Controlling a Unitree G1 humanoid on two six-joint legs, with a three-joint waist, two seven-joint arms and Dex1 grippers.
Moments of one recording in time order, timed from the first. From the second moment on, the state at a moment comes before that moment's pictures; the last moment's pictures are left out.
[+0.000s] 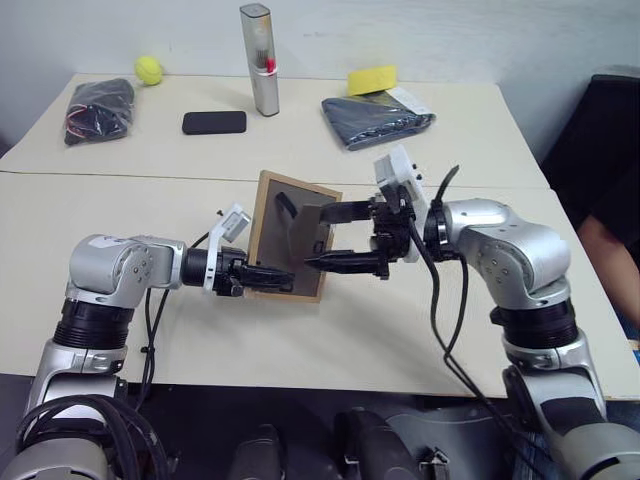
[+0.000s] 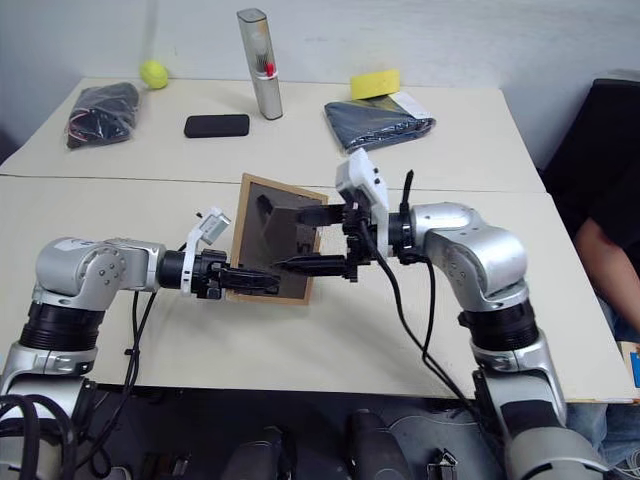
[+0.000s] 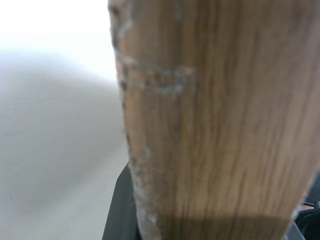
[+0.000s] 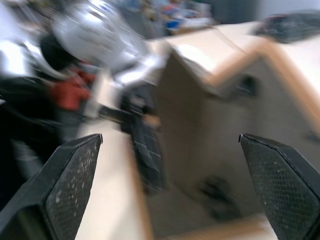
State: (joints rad) left arm -0.71 0.70 -0.05 0.04 -0.68 1.32 -0.99; right arm -0.75 -0.54 0.13 -0.16 0.43 0.65 1.05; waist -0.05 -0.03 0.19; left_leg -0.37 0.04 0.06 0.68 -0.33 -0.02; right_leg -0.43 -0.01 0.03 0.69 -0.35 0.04
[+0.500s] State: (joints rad) left arm -0.77 0.73 0.02 0.04 -0.83 1.48 -1.02; right arm -0.85 -0.58 0.25 0.44 -0.74 -1.07 0.14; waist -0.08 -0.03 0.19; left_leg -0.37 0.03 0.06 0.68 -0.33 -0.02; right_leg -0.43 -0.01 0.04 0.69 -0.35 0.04
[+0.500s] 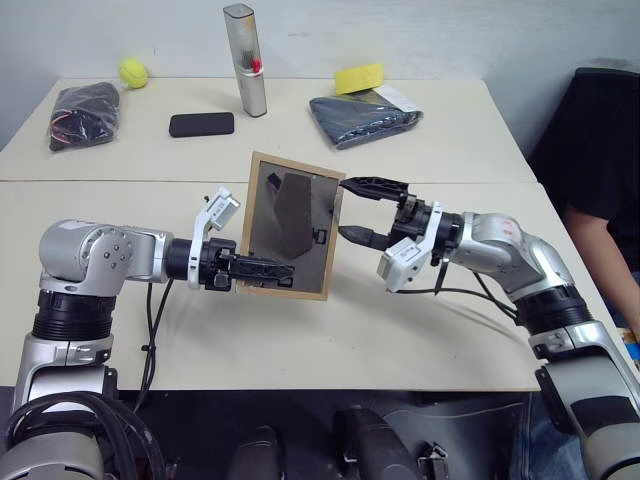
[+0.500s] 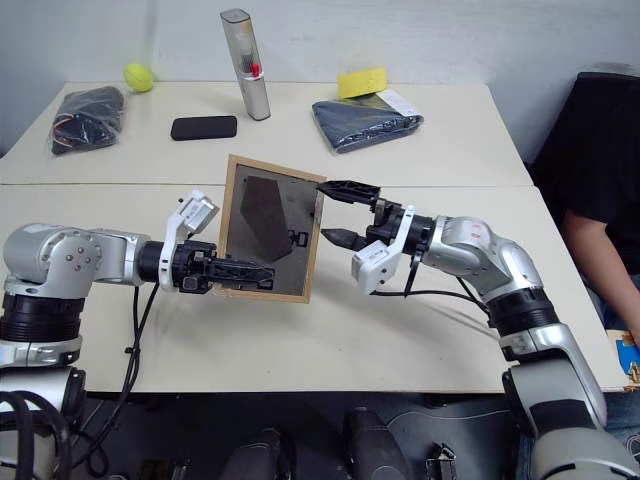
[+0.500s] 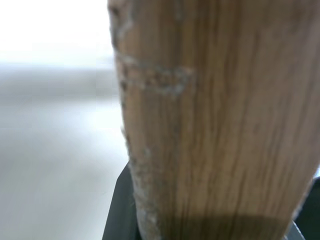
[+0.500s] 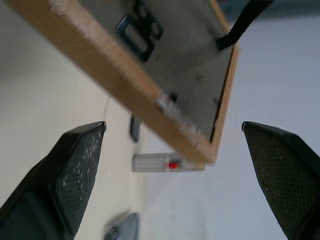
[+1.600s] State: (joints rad) left arm -0.12 0.82 0.82 -0.67 -1.10 1.36 -0.86; right arm -0.81 -0.43 0.36 0.48 0.45 -0.16 0.97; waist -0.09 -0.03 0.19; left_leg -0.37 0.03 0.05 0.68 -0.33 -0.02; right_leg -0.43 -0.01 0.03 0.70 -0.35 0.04
